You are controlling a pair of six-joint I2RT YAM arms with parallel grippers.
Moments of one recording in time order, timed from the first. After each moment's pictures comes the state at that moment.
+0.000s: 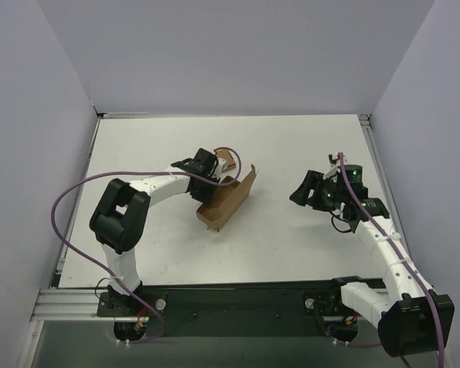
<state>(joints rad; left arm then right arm) -0.60 1.88 1.29 -0.50 -0.02 -0.07 0.12 1.02 0.76 -0.48 -0.32 0.36</state>
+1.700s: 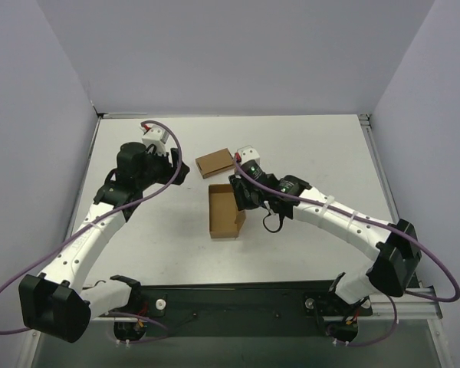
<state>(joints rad) -0.31 1.14 0.97 -0.24 0.16 -0.21 0.89 1.45 1.21 -0.58 0.32 0.36</state>
